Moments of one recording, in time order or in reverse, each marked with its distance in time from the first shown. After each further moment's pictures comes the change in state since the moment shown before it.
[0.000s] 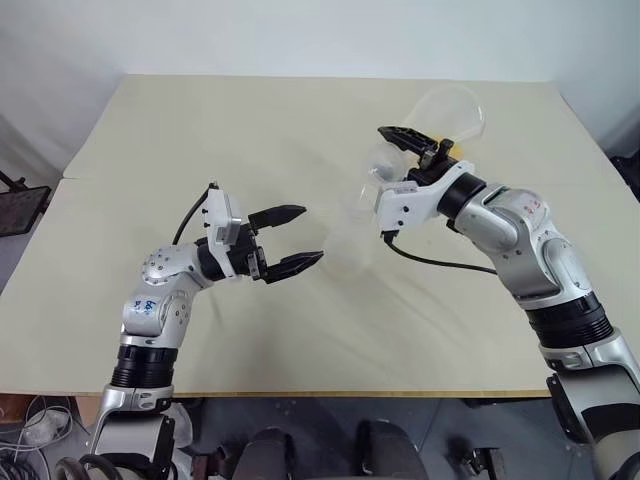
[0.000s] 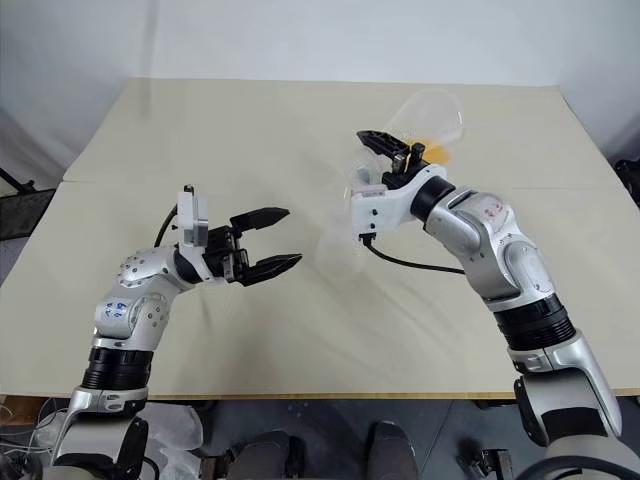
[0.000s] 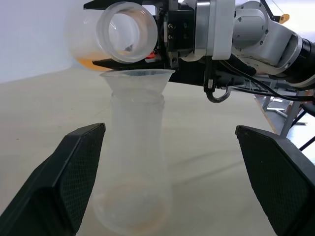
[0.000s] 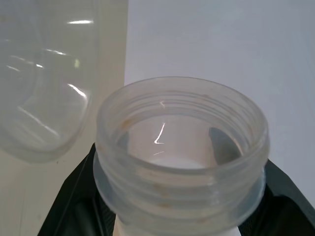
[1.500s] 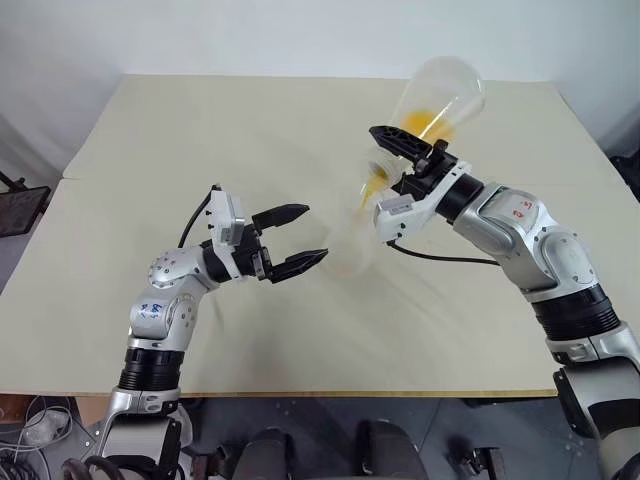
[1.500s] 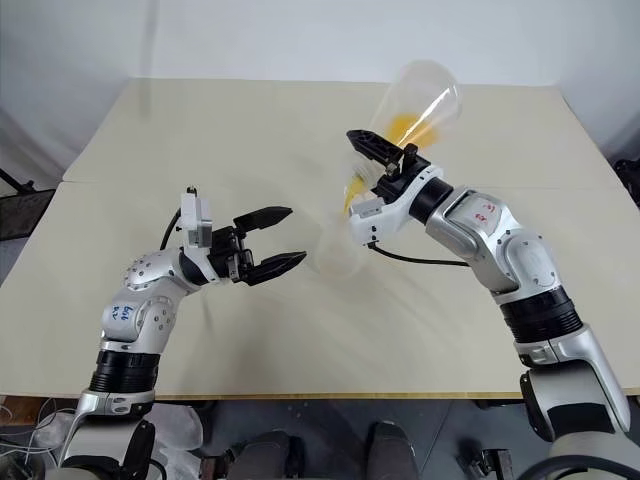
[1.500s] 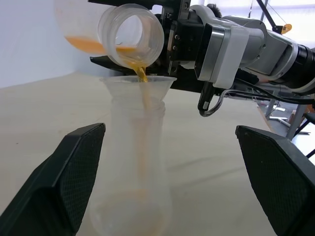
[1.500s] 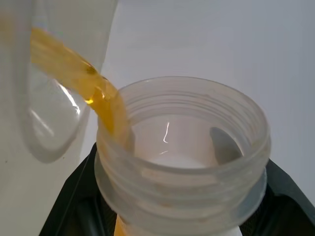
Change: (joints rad) left arm 0.011 -0.035 0.000 -0.008 -0.001 -0.008 0.022; right arm -0.033 -0.034 0.014 0.082 -0.191 -0.194 -0.205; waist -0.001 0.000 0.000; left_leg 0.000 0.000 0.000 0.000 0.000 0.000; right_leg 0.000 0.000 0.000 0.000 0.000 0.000
